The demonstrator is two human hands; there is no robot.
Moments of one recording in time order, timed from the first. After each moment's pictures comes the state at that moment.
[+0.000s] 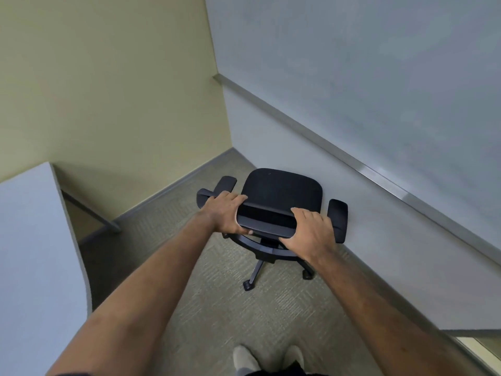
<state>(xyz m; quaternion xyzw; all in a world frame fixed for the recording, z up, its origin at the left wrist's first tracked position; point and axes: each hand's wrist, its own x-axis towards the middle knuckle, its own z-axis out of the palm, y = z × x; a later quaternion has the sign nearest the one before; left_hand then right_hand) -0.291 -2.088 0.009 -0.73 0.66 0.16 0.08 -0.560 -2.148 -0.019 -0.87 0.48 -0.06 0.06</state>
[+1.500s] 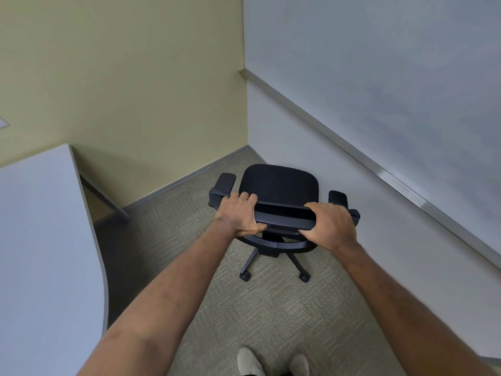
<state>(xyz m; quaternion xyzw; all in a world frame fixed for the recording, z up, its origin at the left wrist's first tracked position) -0.236 -2.066 -0.002 -0.78 0.62 0.09 0.06 -0.483 -2.176 -0.002 -0.91 0.42 -0.02 0.04</state>
